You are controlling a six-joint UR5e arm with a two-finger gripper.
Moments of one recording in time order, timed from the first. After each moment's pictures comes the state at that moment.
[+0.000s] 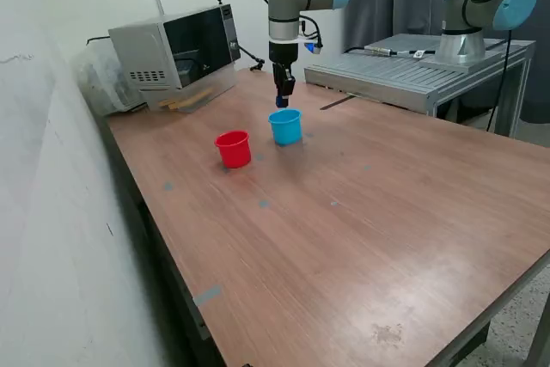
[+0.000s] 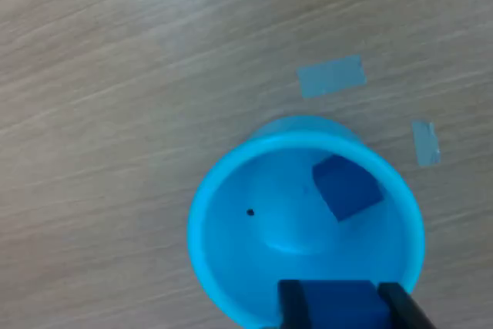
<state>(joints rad) -0.30 -1.07 1.72 -2.37 -1.70 3.16</state>
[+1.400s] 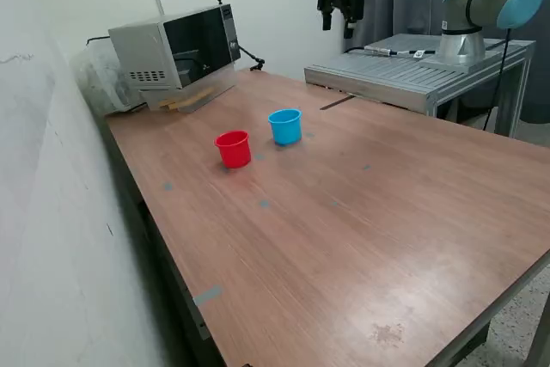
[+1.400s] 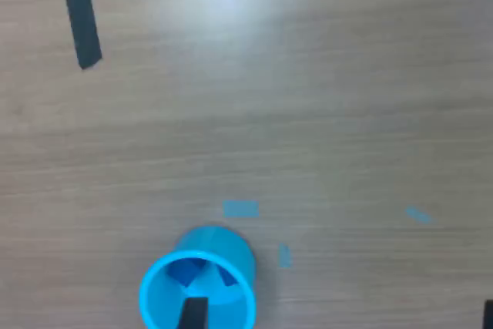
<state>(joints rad) -0.18 -1.55 1.88 -2.03 -1.70 3.06</state>
